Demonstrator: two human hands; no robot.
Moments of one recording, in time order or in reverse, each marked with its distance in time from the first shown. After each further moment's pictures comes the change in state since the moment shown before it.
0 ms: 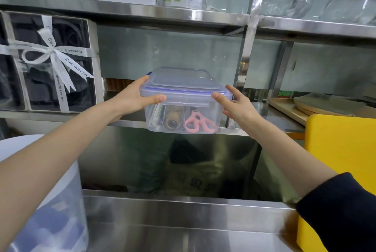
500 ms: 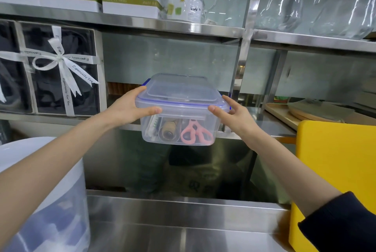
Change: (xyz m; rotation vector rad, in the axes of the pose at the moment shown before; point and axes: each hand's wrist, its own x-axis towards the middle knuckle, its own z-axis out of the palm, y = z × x) left_hand -0.026 0.002 -0.011 0.100 0.012 0.045; right_hand -0.036 -0.013 -0.009 -0.100 -0.041 -0.014
